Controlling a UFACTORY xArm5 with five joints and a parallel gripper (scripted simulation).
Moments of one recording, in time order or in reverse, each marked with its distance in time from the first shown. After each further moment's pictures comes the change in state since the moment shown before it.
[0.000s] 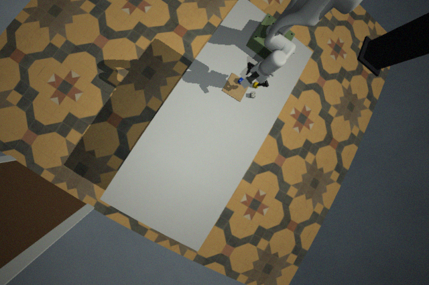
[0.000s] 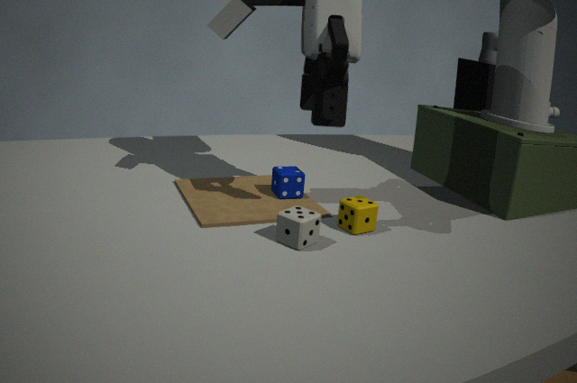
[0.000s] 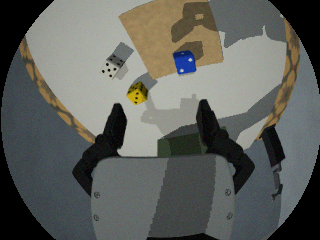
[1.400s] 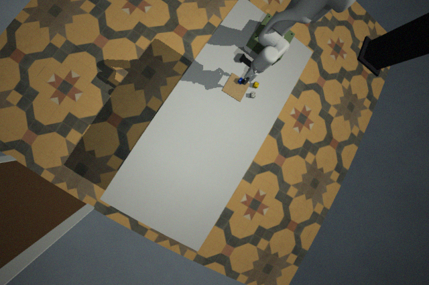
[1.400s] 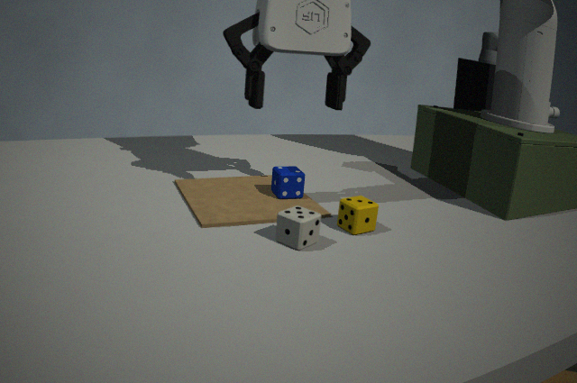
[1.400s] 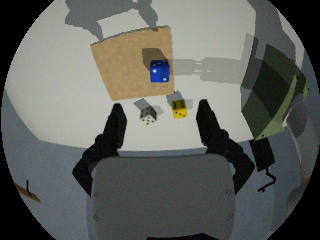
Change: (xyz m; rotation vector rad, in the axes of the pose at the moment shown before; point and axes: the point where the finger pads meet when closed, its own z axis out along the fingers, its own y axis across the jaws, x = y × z) arm 0.023 0.034 -0.004 0.004 -0.002 1.303
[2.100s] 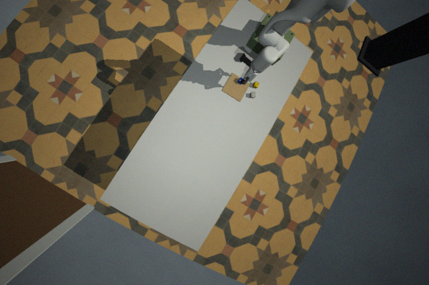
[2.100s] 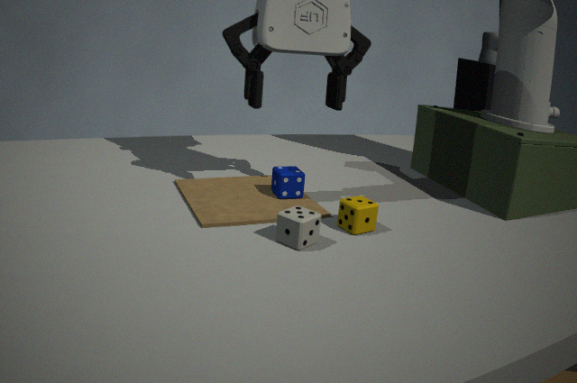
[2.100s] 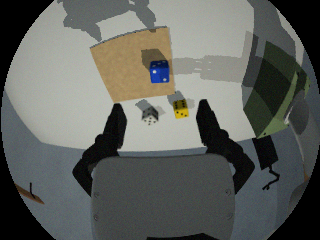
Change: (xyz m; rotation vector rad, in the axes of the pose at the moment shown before) arm 0.001 0.000 0.000 0.000 0.000 0.034
